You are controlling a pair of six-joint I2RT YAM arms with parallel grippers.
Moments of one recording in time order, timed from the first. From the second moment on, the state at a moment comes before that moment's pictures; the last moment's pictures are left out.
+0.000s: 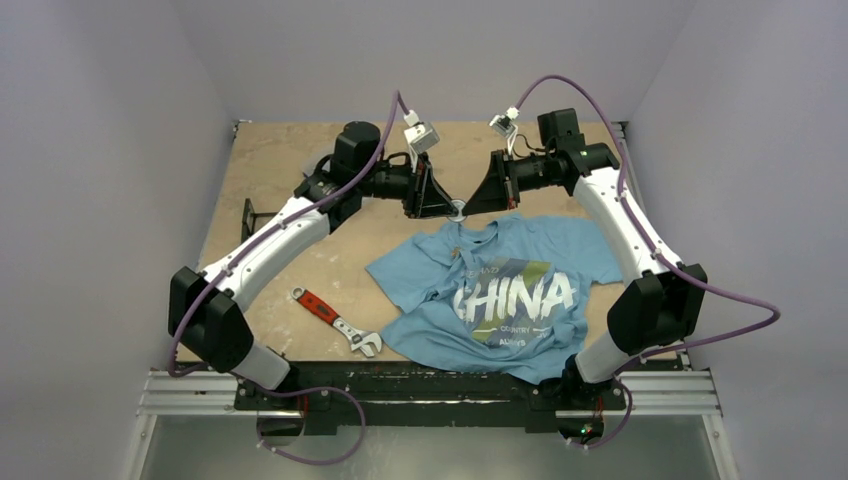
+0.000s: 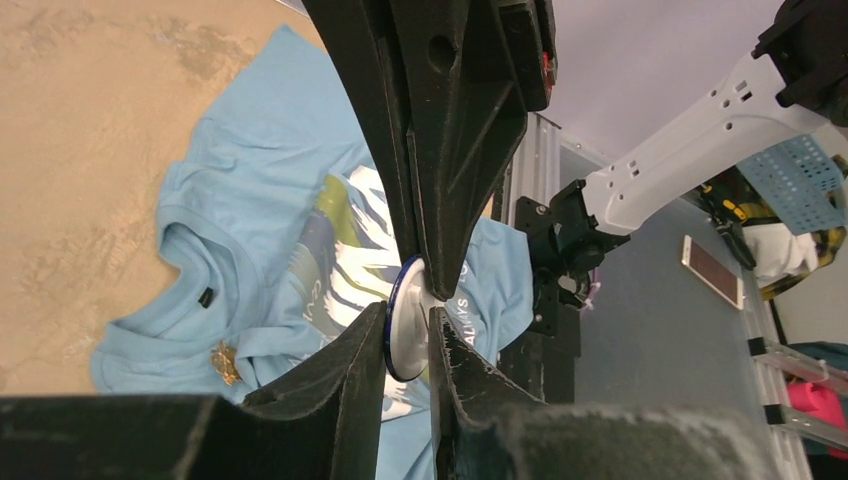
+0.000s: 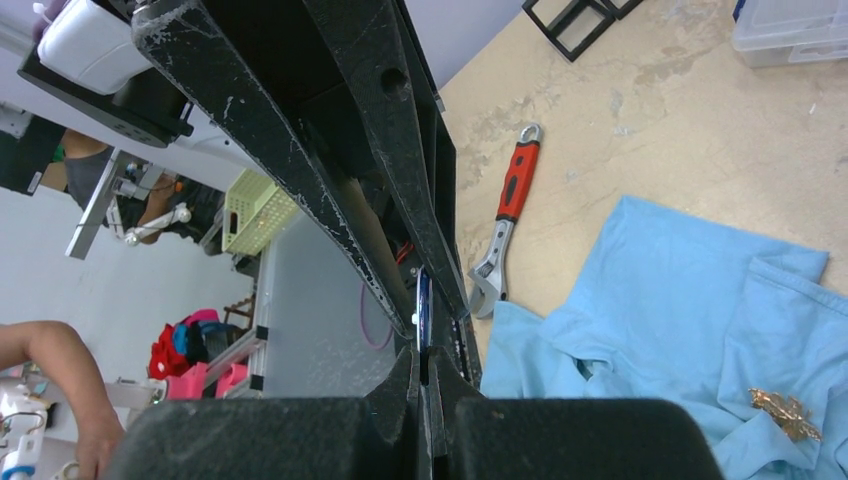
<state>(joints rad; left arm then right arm) -0.56 1.53 1.37 -0.16 0.88 -0.23 0.25 1.58 1.55 -0.87 -1.27 -0.08</state>
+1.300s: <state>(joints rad) -0.55 1.48 1.34 -0.02 0.92 -0.27 0.25 1.58 1.55 -0.89 -1.30 -0.08</state>
